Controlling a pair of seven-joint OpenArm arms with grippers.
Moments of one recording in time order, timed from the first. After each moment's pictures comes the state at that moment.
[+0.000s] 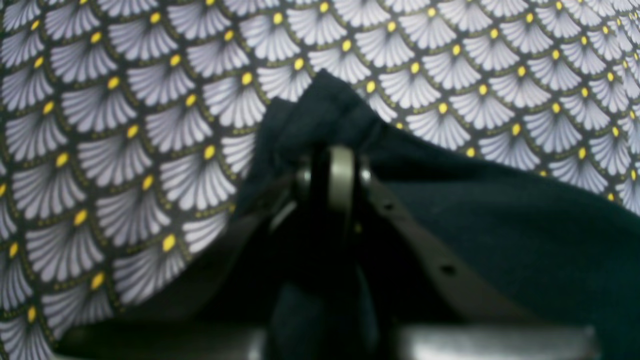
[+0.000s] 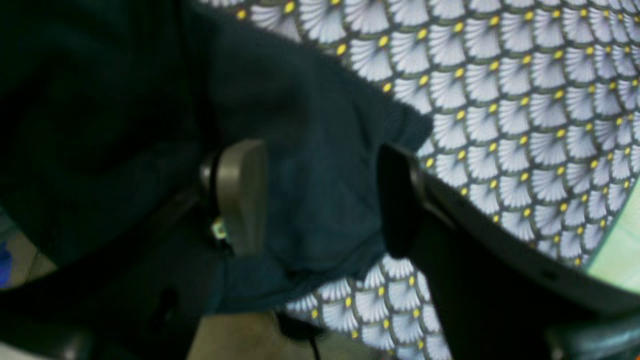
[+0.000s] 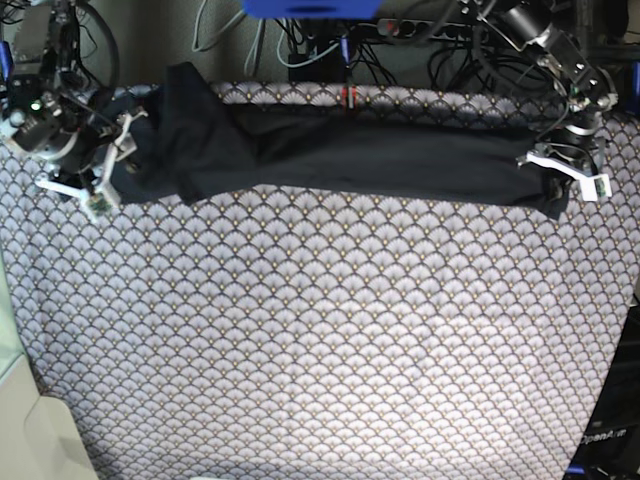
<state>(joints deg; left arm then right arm) 2.1 -0.8 -55.3 72.7 6.0 -39.2 16.2 -19.6 18.8 19.3 111.7 14.4 39.7 -58.2</state>
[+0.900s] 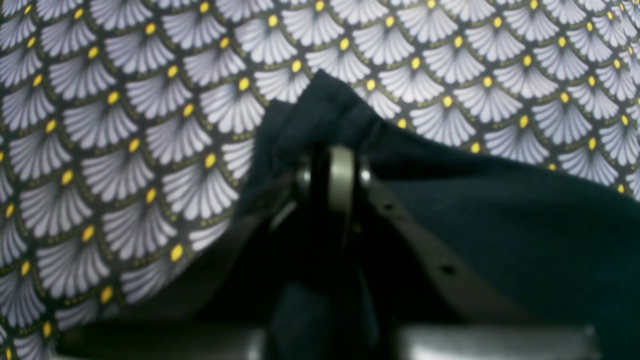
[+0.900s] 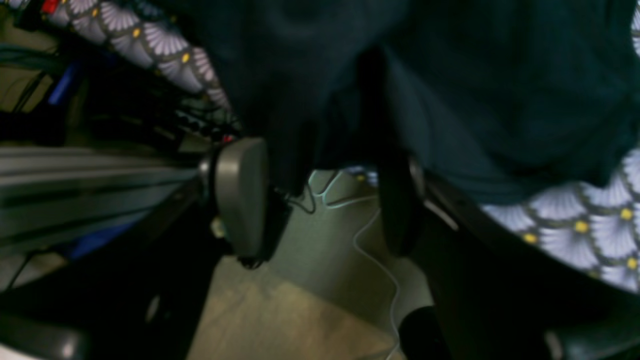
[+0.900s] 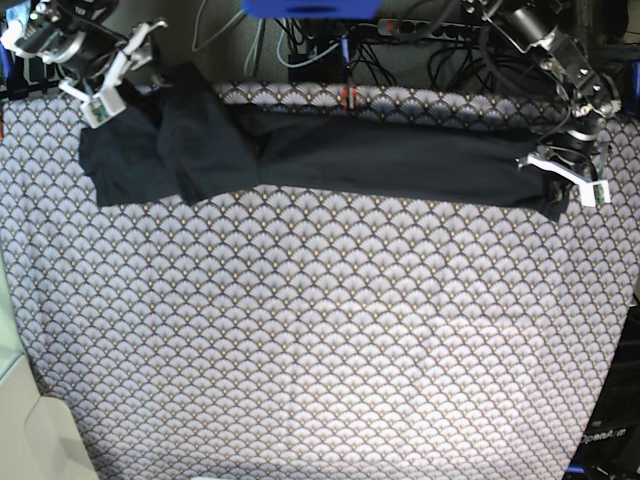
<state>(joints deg) 2.2 -2.3 -52.6 72.7 6.5 -38.3 17.0 -43.0 16.9 20.8 114.2 29.8 39.6 -44.3</state>
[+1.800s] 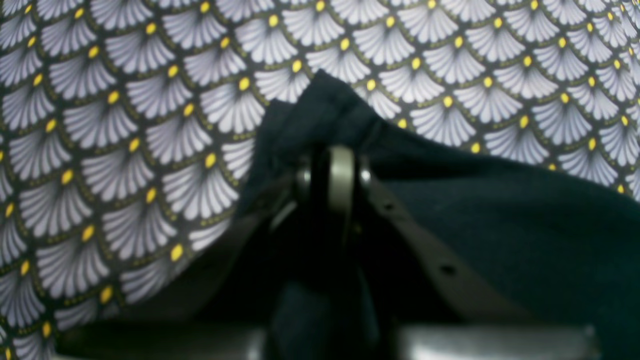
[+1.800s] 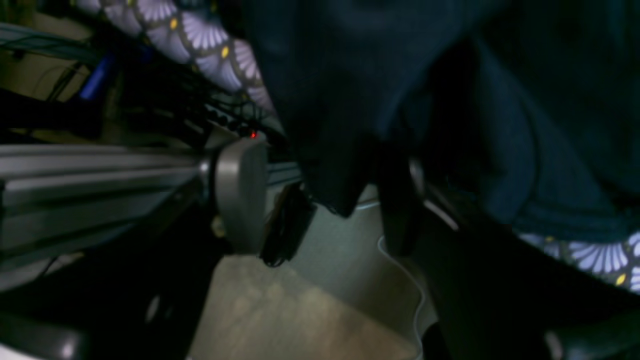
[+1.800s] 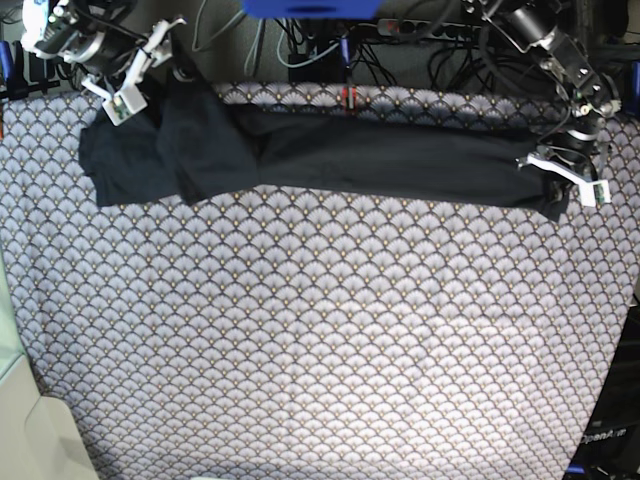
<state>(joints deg) 2.2 -2.3 -52.7 72.7 6.5 -38.4 17.0 -40.9 15.7 17.3 110.4 29.3 39.6 -43.7</state>
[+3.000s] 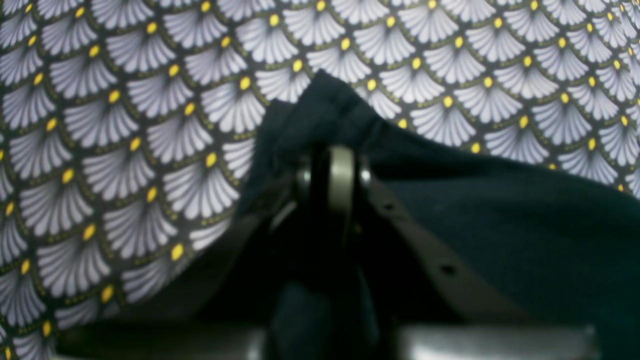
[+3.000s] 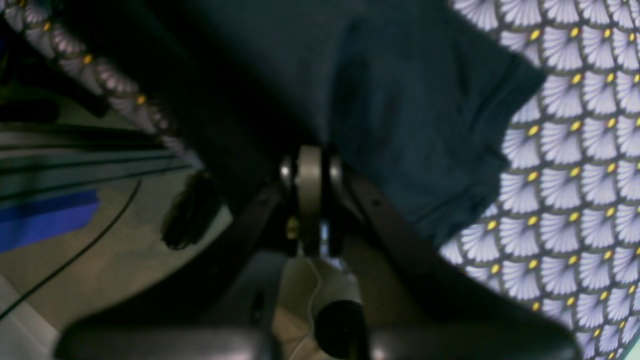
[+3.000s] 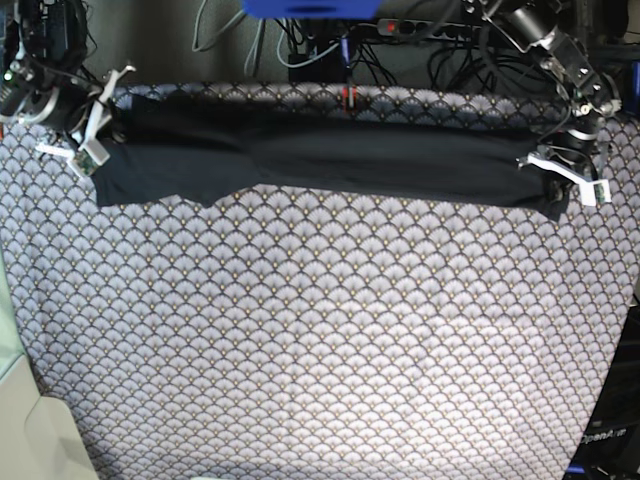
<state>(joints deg) 2.2 -2.3 -52.9 72.7 6.5 -38.5 17.0 -31.3 30.3 17.2 110.2 30.0 39.7 -48.4</state>
